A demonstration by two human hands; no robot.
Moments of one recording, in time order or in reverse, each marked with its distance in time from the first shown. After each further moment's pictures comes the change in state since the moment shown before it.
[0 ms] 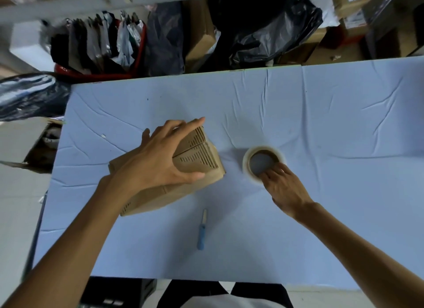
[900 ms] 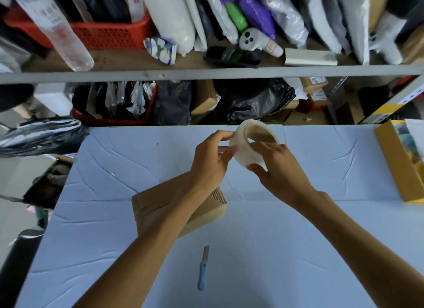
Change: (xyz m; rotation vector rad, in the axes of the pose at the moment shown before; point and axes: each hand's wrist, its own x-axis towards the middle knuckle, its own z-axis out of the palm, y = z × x) left_hand 0.038 0.070 -0.017 -0.623 0.590 0.146; right_hand 0.026 -0.024 -0.186 0.337 0.444 0.157
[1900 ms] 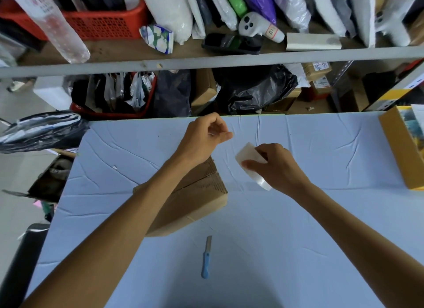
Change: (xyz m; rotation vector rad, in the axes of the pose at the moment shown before) left_hand 0.028 -0.017 -0.021 0.006 -0.177 -0.005; right_hand -0.001 0.004 0.019 0.379 -0.185 0.444
